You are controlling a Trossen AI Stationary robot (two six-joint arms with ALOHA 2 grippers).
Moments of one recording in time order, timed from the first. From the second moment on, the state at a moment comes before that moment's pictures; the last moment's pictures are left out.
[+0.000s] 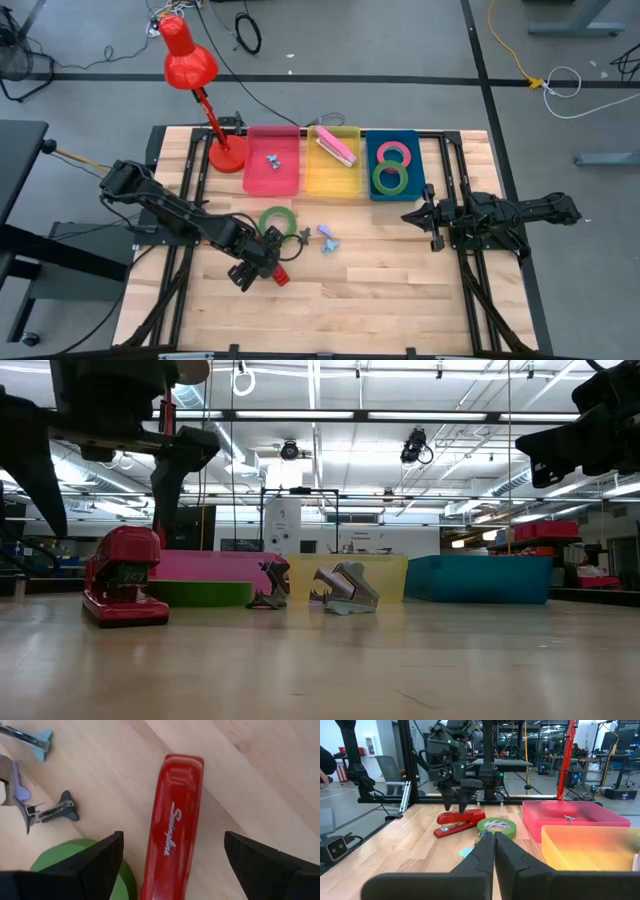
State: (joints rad) left arm -0.41 1.49 0.92 -0.63 -0.07 0.36; right arm 0.13 0.04 0.02 0.02 0.06 -0.01
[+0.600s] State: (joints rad) left arm -0.33 1.49 0.87 -0.53 0.03 0.39; right arm 0.13 0.04 0.02 0.02 0.06 -0.01
